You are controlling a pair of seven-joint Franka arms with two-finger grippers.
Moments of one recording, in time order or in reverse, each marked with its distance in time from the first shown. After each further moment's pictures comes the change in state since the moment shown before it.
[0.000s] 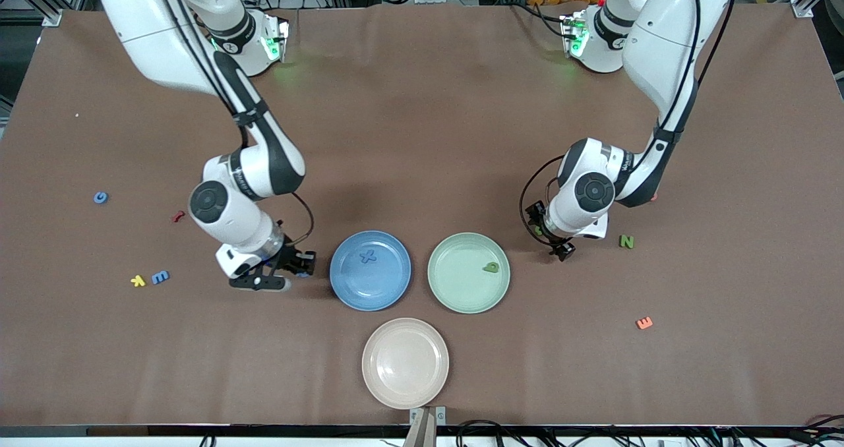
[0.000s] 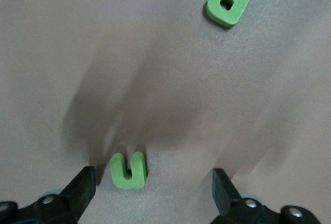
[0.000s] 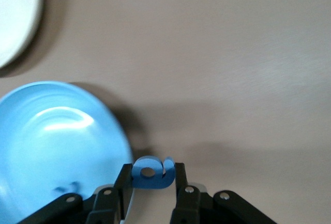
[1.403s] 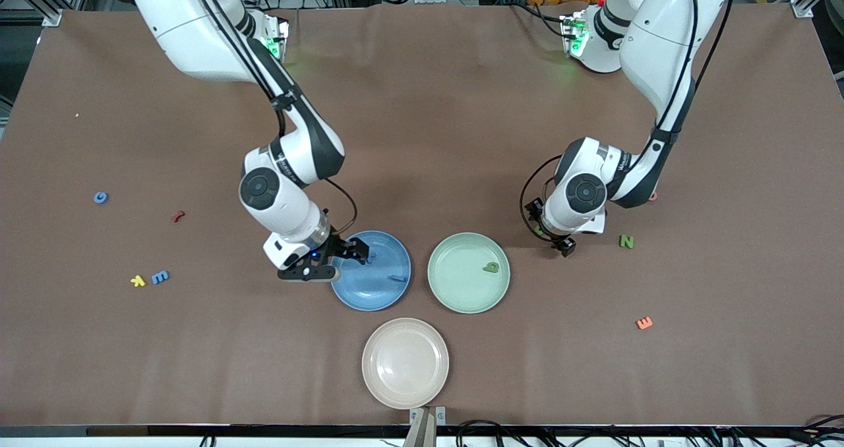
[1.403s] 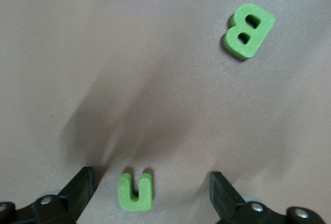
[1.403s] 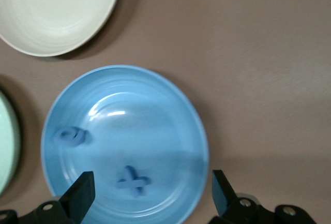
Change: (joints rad) left arm -0.015 -0.001 0.008 0.005 0.080 -0.069 -0.148; right arm 0.068 0.029 0.034 0.090 -0.018 -0.041 0.038
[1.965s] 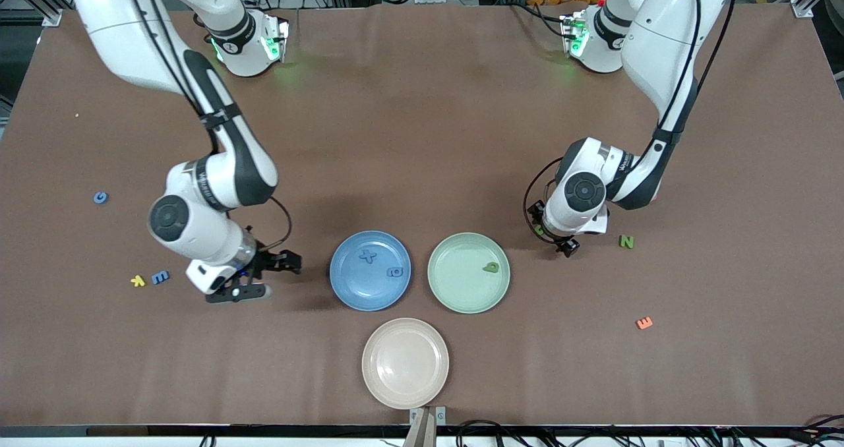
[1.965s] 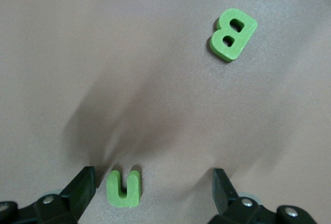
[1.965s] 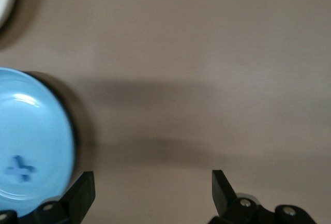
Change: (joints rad) left arm 0.000 -0.004 0.005 0.006 0.032 0.000 -0.031; right arm -0.199 -0.039 -0.017 0.008 -0.005 -0.168 -0.312
